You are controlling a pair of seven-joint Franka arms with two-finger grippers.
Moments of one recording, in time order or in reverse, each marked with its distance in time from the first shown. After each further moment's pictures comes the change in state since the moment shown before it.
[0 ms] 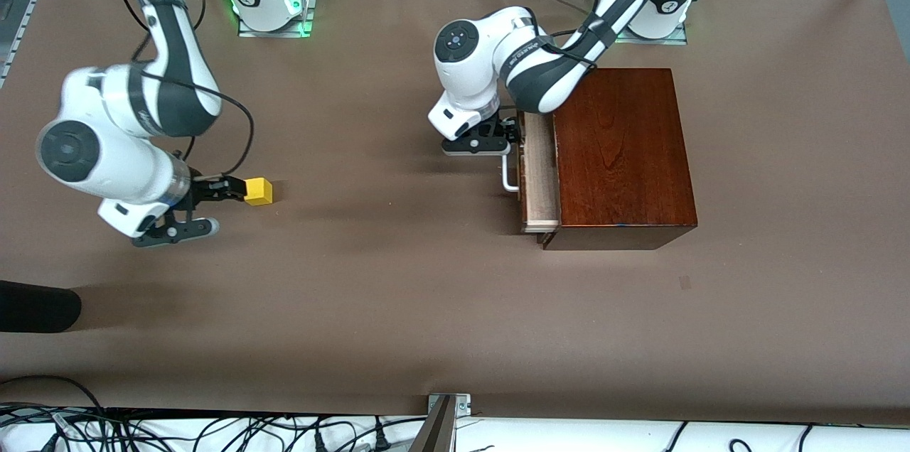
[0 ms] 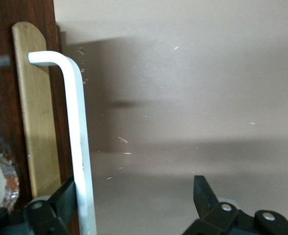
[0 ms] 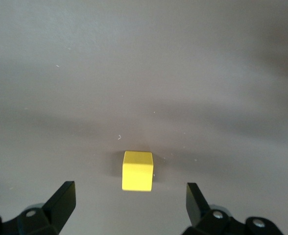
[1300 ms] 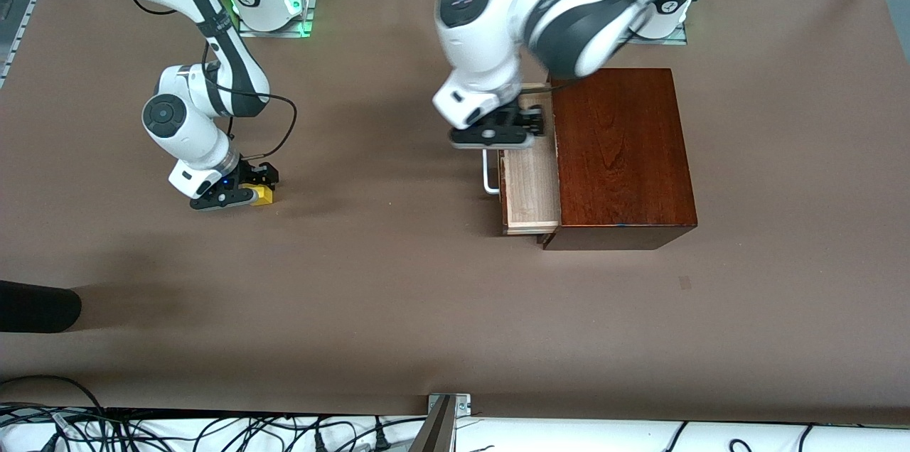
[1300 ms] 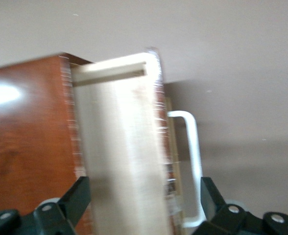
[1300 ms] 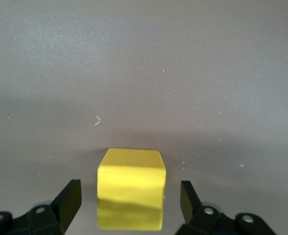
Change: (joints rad) left arm 0.091 -0.136 0.002 0.240 -0.029 -0.375 0.262; right arm 0.000 -0.013 0.001 -0.520 0.000 0.656 0.000
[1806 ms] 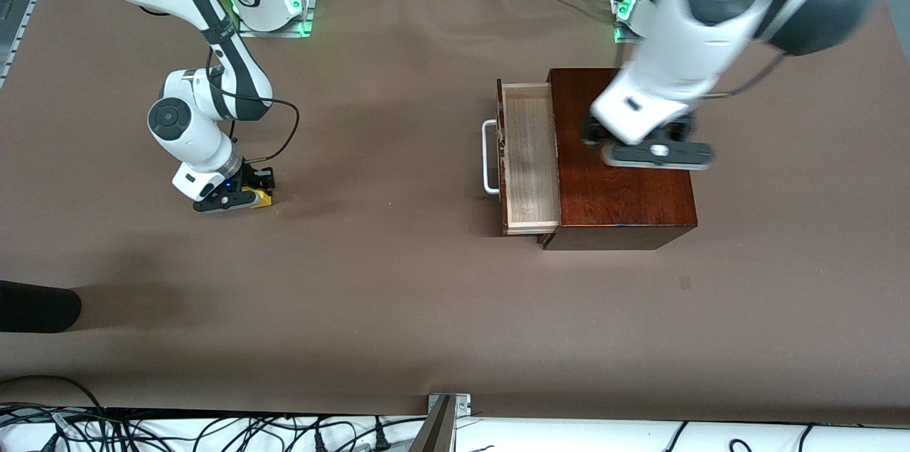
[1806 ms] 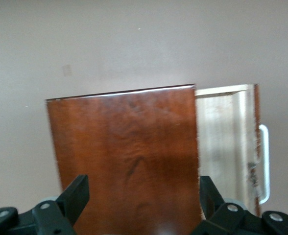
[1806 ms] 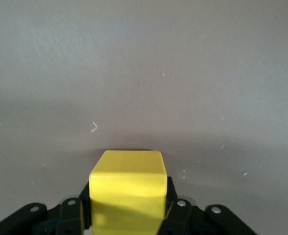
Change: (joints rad) left arm 0.355 -0.184 0.008 0.001 -0.209 -0.093 0.399; right arm 0.000 0.005 0.001 0.011 0.000 0.020 0.000
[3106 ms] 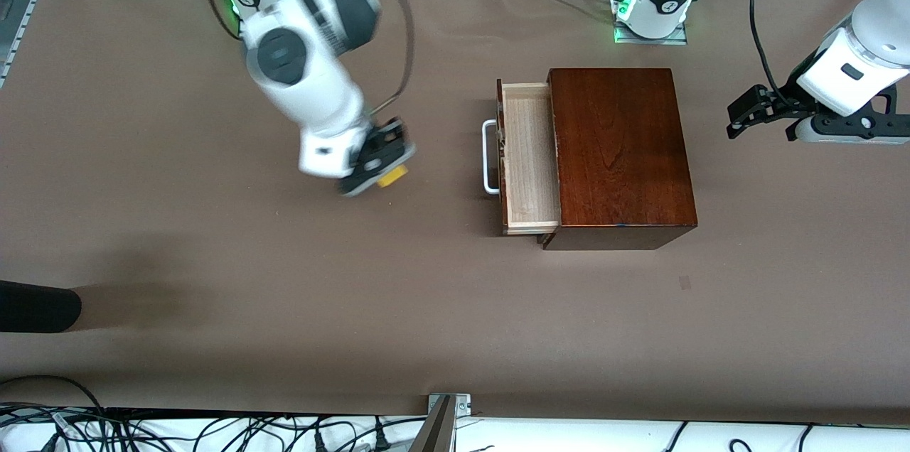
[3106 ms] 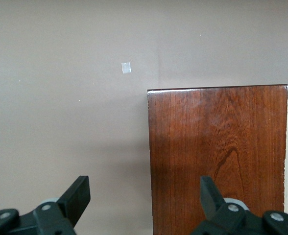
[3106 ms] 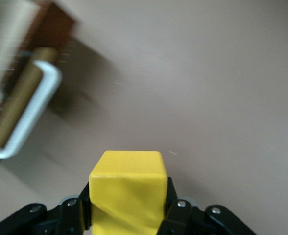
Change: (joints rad) left arm -0.123 -0.293 0.499 -0.307 -0.161 0.140 0.290; right arm 0.304 0.023 0.233 0.685 0.096 -0.616 0.020
